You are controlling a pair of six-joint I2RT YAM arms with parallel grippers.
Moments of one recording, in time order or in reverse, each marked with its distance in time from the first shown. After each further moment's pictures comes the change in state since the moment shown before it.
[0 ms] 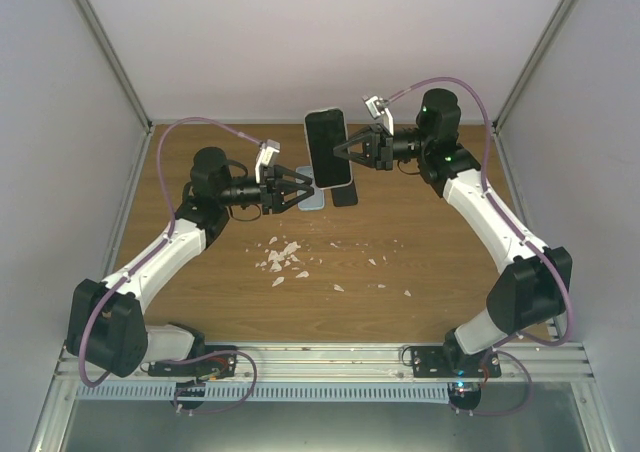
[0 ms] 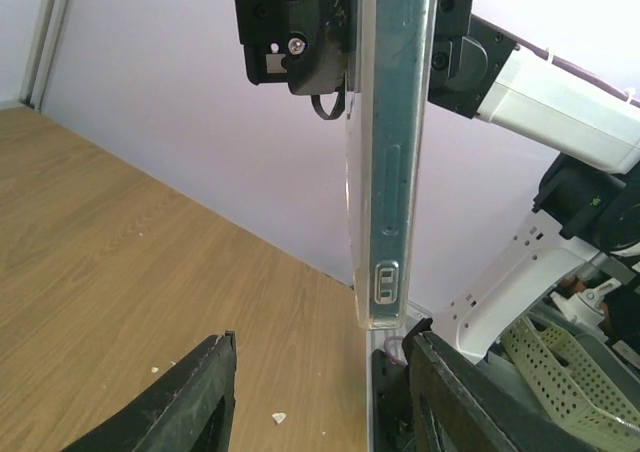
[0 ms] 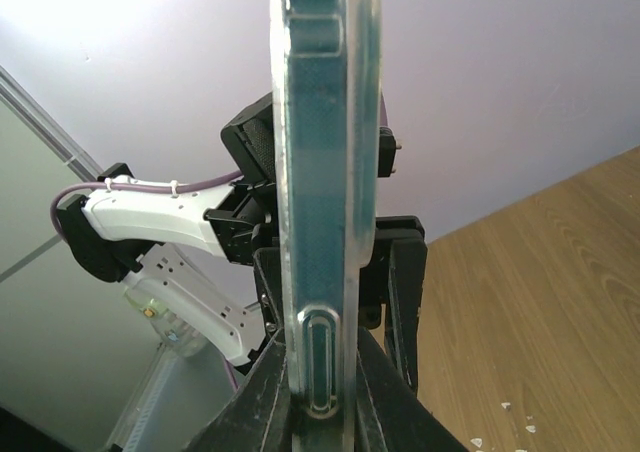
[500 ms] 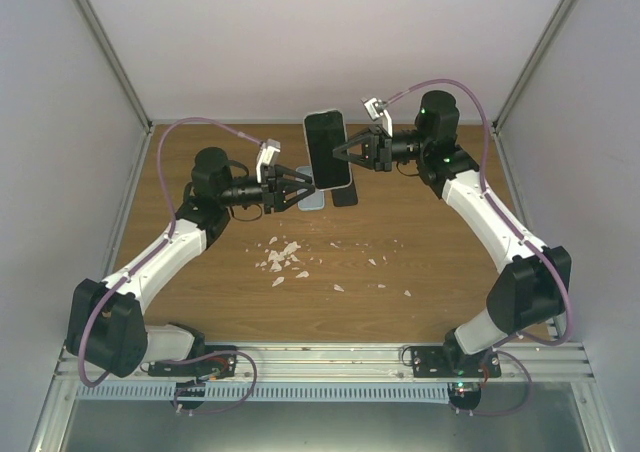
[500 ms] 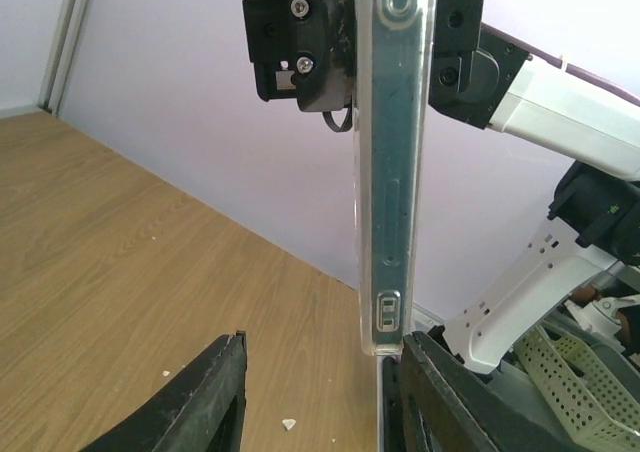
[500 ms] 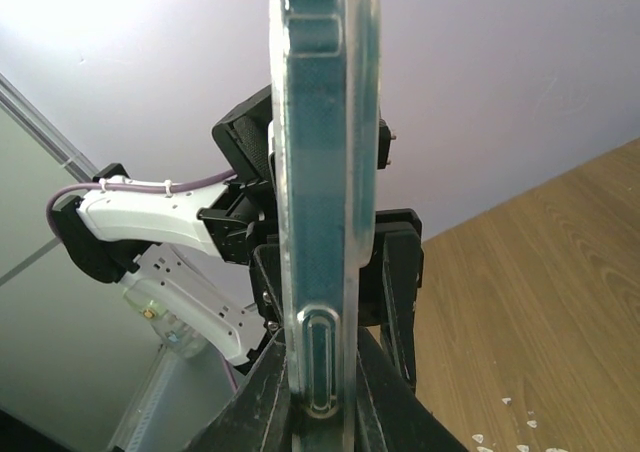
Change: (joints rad) left arm -0.007 0.000 0.000 -0.003 -0.040 0.005; right arm 0.006 0.000 -0.015 0.009 0.005 0.007
